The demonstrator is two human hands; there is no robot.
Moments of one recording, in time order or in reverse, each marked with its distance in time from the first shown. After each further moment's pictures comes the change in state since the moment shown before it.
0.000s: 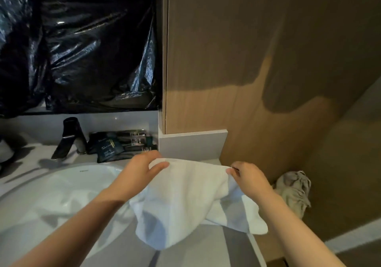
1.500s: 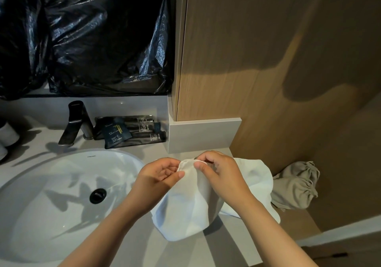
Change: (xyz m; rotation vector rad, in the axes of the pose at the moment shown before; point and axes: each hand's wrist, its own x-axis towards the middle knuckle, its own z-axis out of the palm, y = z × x) left_hand -0.040 0.008 0.020 -0.658 -0.009 -0.279; right_hand -0.028 -0.112 0.022 0.542 0.078 -0.205
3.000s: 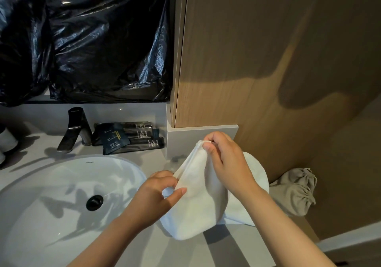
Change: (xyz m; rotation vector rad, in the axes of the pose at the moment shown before) left_hand -0.005 -0.020 0.002 0.492 -0.004 0.393; right_hand 0.017 -0.026 -0.034 -0.061 0.155 -0.179
